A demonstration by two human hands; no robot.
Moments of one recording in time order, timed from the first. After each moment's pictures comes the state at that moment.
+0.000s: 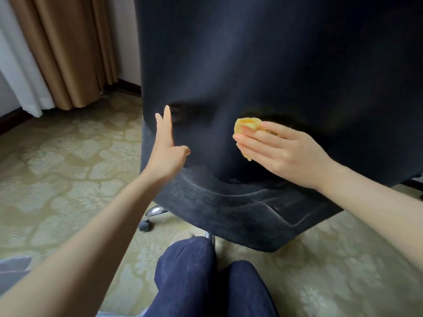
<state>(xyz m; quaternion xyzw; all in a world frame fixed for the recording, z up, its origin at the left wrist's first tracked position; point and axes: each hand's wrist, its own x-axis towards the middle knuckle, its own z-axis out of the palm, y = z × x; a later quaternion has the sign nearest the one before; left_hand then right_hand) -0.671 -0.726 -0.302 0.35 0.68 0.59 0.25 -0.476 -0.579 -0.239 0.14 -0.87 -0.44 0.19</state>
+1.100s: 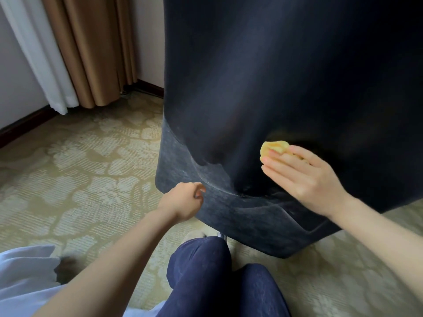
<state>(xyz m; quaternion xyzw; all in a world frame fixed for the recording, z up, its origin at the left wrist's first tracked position) -0.667 -0.754 -0.383 0.46 0.80 0.24 0.29 -0.462 -0.593 -0.277 0.11 -0.89 -0.35 0.26</state>
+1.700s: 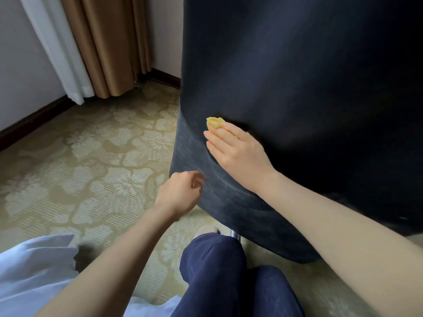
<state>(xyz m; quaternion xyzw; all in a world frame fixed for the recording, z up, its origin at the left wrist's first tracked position) -0.696 -0.761 -0.382 0.39 0.84 0.30 0.23 -0.611 -0.610 -0.337 0.07 -0.90 -0.37 0.23</state>
